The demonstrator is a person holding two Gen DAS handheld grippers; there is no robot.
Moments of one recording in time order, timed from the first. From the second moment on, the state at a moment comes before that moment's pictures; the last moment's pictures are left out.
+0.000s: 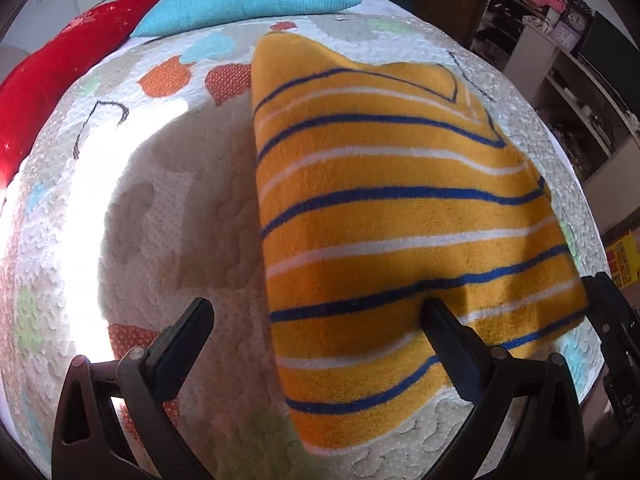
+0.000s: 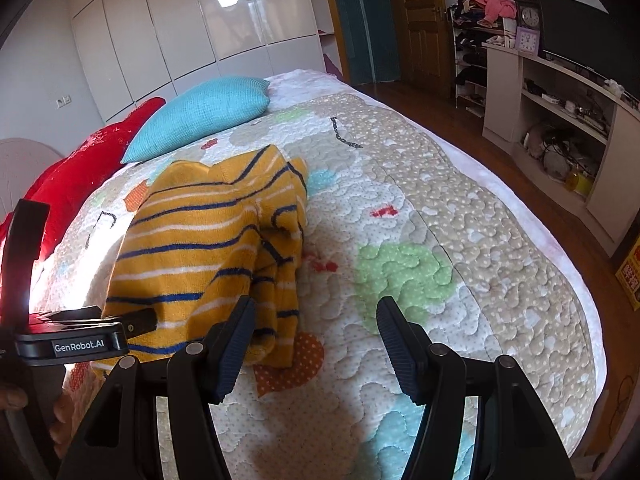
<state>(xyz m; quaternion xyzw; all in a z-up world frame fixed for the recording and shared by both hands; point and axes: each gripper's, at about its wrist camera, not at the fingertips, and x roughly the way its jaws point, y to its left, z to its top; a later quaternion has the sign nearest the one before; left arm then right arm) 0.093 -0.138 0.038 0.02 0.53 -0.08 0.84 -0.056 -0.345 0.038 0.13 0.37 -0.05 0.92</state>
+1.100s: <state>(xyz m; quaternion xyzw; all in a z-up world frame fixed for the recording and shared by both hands) 0.236 -0.118 0.054 0.04 0.50 0.00 0.86 0.119 -0.329 0.037 0.15 0.42 0.00 0.90</state>
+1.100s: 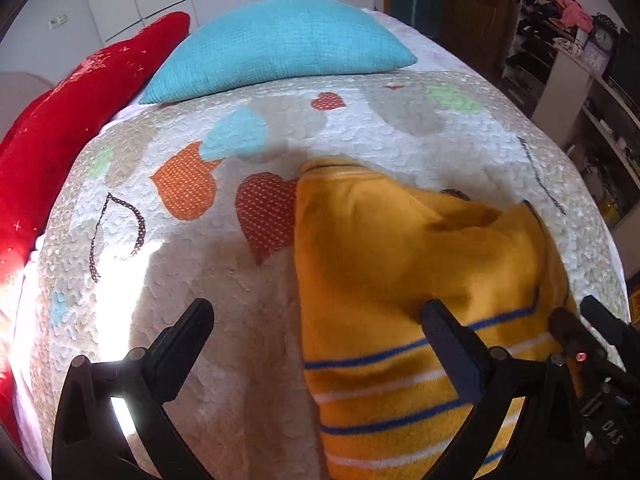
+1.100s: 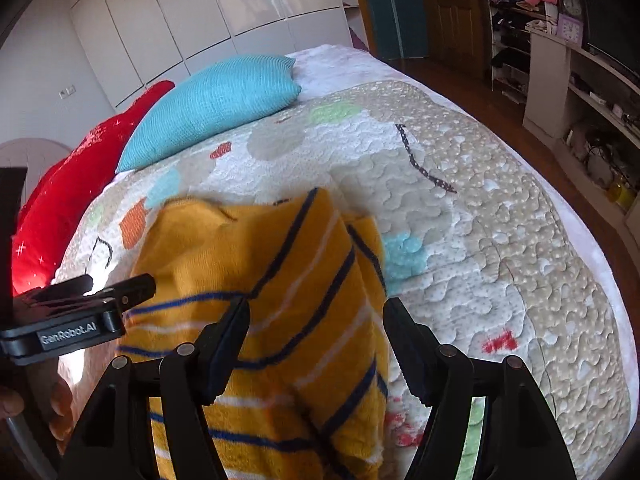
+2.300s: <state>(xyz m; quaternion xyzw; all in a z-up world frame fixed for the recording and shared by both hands) -0.013 -0.089 0.129 0.07 0.35 0.06 0.93 0.023 -0.269 0.018 0.12 0.40 0.10 0.90</state>
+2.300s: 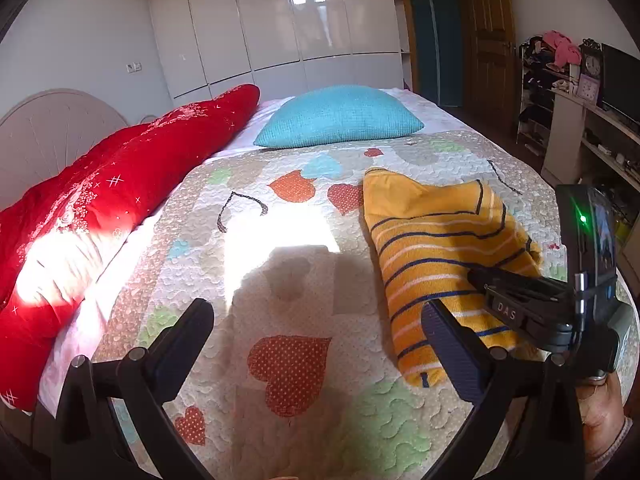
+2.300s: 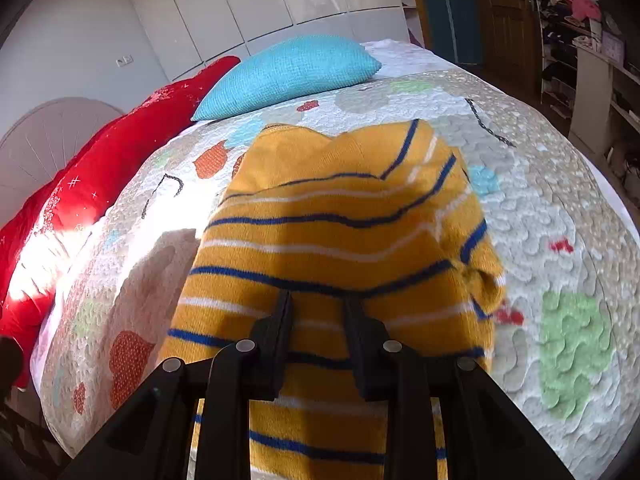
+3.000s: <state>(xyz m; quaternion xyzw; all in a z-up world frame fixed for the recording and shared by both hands) -0.045 -0.127 0.086 0.01 0.42 -0.03 0.91 -0.110 -0.328 0.027 0.10 0.39 -0.02 0.92</state>
